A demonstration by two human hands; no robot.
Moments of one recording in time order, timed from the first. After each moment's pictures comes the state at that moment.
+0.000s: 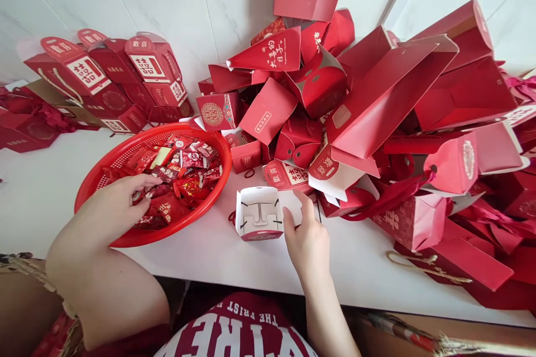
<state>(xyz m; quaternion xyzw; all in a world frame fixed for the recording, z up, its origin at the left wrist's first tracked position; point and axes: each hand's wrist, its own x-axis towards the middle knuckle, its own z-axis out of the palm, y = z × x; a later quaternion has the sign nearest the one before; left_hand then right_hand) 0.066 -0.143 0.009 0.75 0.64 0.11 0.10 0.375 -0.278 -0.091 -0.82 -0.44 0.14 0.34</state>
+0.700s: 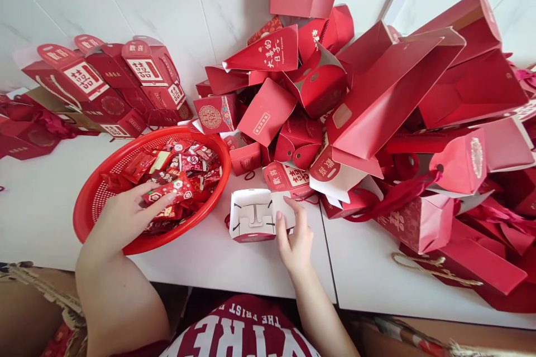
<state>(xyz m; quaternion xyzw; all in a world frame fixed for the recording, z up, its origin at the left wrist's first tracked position) 0.071 -0.146 -0.008 0.71 0.67 0.14 0.15 0.357 -0.267 -0.138 -0.73 -0.46 0.07 0.50</state>
